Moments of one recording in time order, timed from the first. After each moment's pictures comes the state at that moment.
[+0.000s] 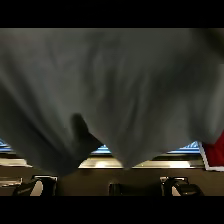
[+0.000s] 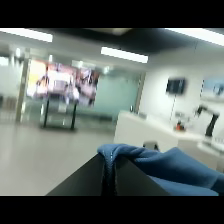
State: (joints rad) left arm 0.33 -0.64 1.54 0.72 -0.68 -1.24; right arm 0.02 -0.78 1.64 -1.35 0.95 1.68
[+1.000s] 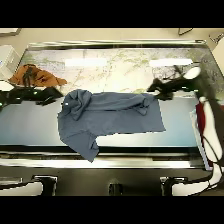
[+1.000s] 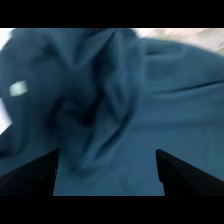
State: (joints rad) left arm 0.22 -1.46 1.28 0.91 -1.17 -1.32; right arm -0.11 -1.65 1.54 -1.03 1.22 1.69
